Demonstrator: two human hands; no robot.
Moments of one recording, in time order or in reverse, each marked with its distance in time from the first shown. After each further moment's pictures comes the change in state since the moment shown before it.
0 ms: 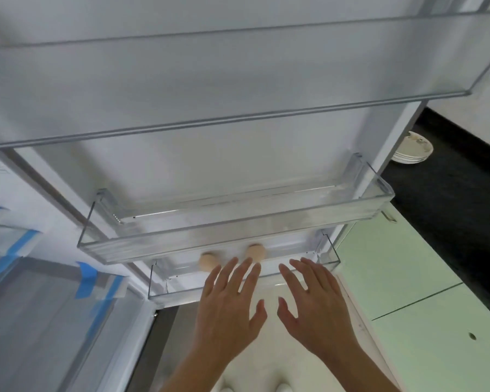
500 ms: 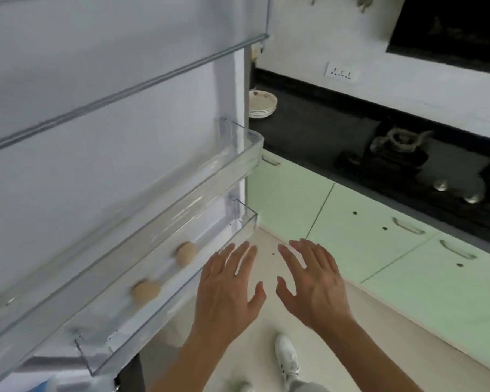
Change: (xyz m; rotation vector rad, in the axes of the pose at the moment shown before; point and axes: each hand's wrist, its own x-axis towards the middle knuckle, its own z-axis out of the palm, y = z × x) left_hand 0.023 0.032 0.014 -0.219 -0.176 0.519; right_hand -0.089 -0.030 -0.035 -0.224 0.104 0.628
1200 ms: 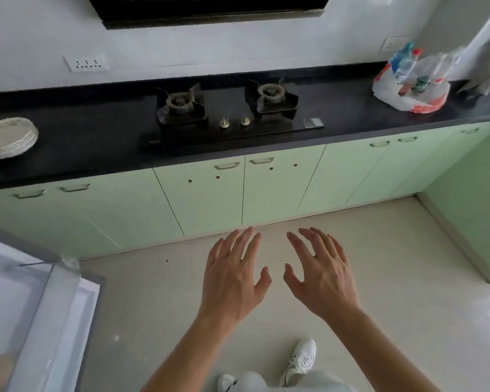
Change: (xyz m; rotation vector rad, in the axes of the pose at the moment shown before) left_hand -0.013 0.221 0.061 -0.165 -0.304 0.775; right_hand -0.235 0.083 -0.102 -0.297 0.147 0.813
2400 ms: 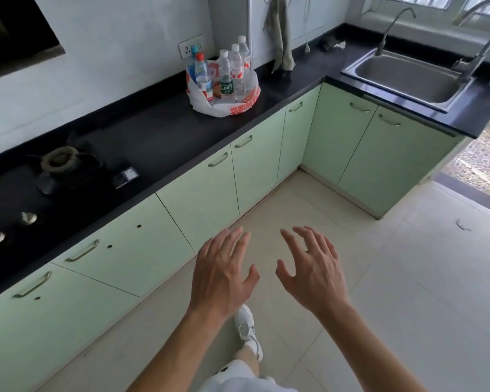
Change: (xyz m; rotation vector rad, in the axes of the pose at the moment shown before) left_hand 0.285 0.380 0.153 0.012 -0.160 0.493; right_hand -0.006 0.437 -0.077 -0.059 -0.012 0.629
